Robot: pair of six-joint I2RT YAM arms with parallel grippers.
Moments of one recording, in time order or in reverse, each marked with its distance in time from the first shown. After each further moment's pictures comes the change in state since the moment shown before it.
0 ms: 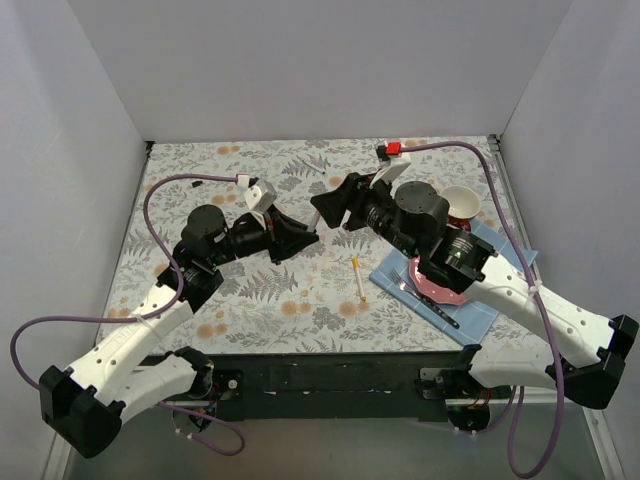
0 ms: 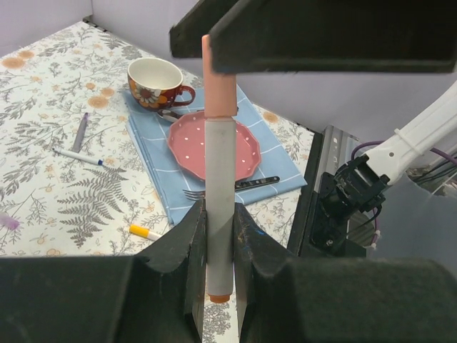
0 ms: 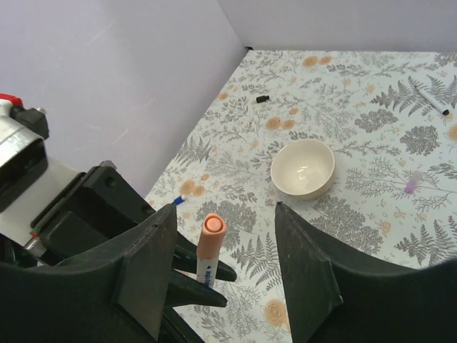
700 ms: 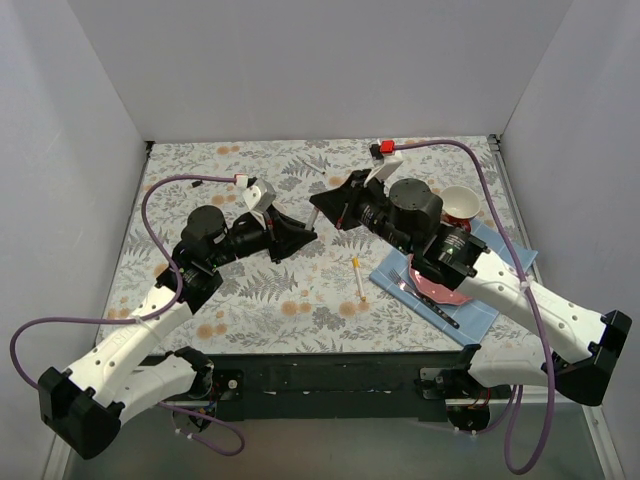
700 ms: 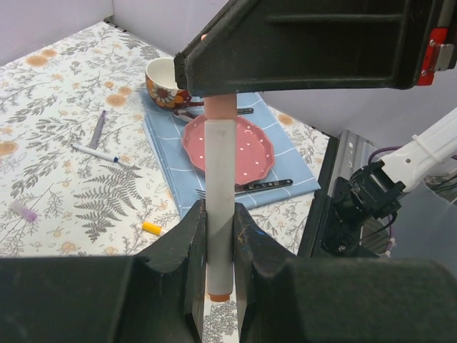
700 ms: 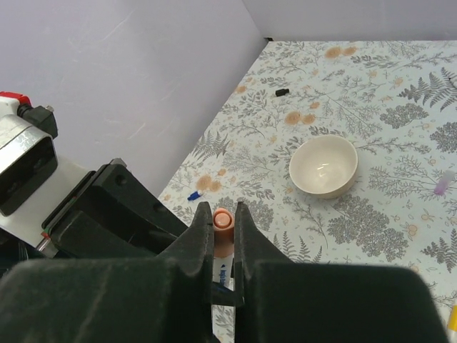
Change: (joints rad) left arm -0.006 -0.010 0.000 -0.012 -0.050 0.016; right arm -0.016 0.044 -0.004 0.040 -0.088 0.036
